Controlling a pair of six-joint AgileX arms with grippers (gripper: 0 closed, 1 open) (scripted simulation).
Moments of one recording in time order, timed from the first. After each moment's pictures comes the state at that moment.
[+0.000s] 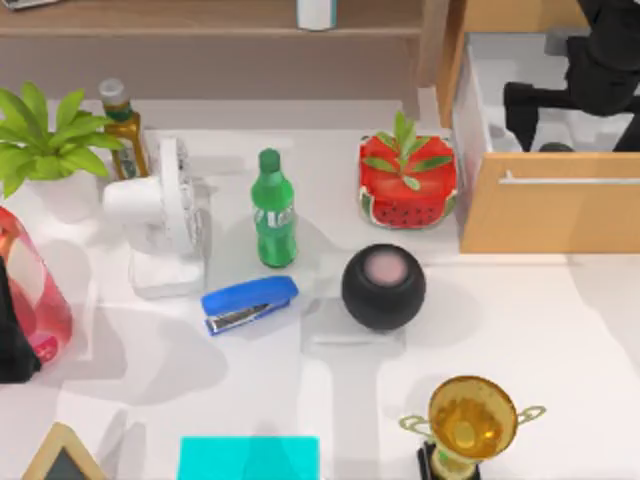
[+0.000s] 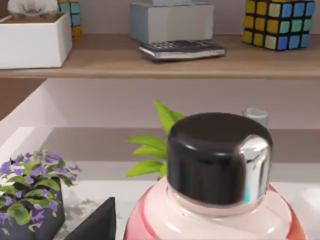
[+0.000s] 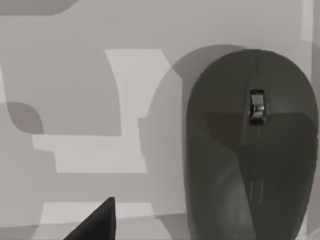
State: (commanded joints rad) left arm 0.00 0.00 0.00 0.00 0.00 0.00; right arm 0.14 2.43 2.15 -1.19 0.03 0.25
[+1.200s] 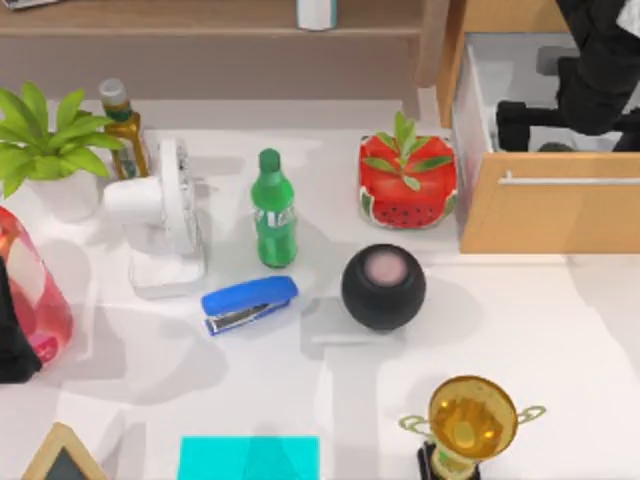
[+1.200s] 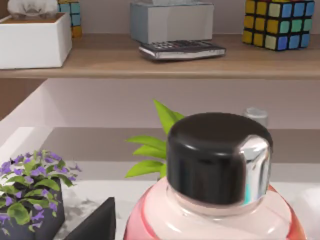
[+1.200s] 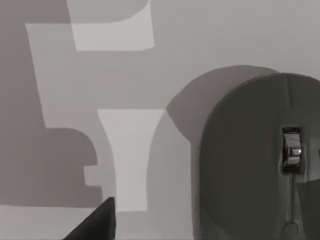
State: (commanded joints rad) left arm 0.00 0.00 0.00 0.00 0.00 0.00; right arm 0.14 2.46 2.08 -1.10 0.03 0.25
